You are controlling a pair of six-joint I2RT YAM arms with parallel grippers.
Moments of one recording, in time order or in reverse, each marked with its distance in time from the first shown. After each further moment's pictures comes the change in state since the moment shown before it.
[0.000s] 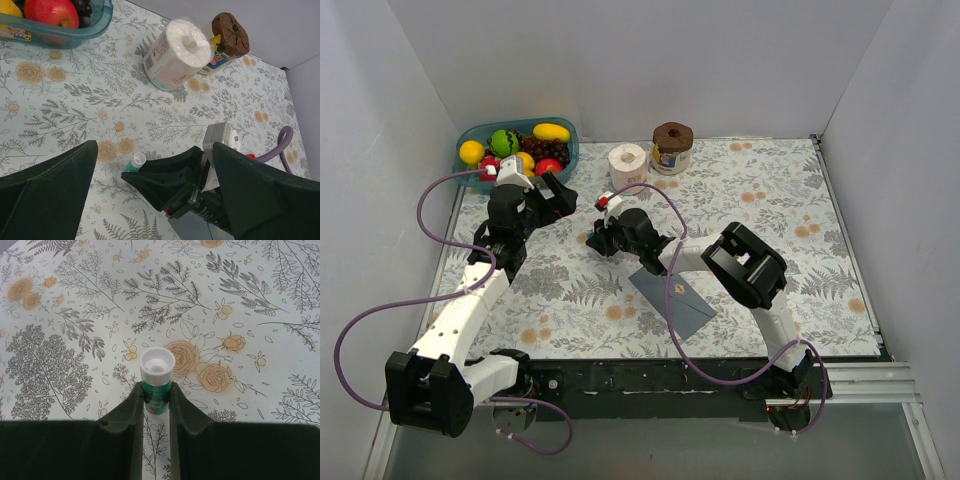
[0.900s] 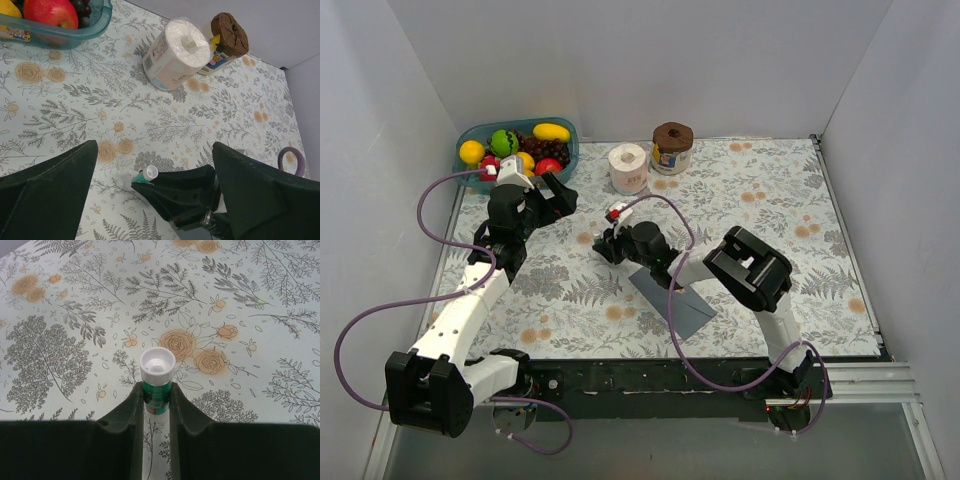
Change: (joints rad) left arm -0.001 0.000 0.000 0.002 0.001 0.000; right arm 0.006 -0.033 -0.163 0.196 0.031 -0.033
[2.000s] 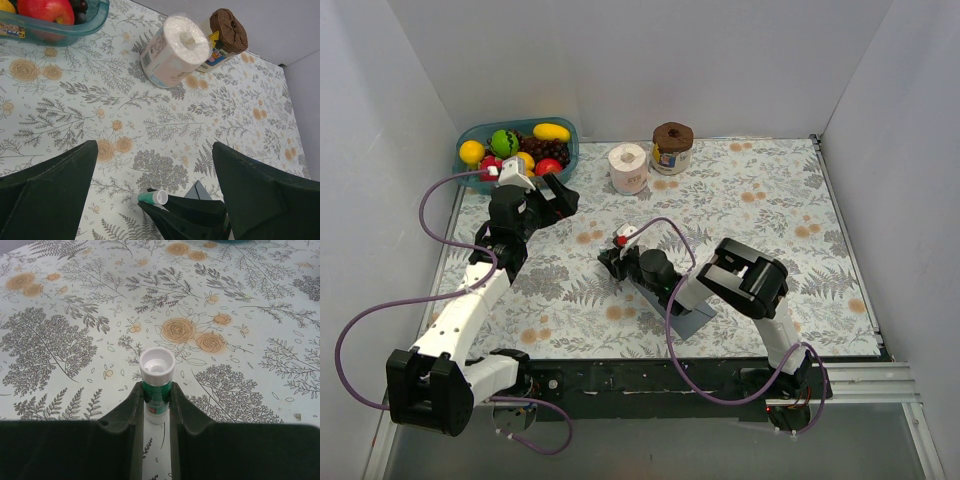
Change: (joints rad) left arm 0.000 0.006 -0.008 0.015 0.016 -0.002; right arm 0.097 -0.012 -0.230 0.343 0.197 -0.085
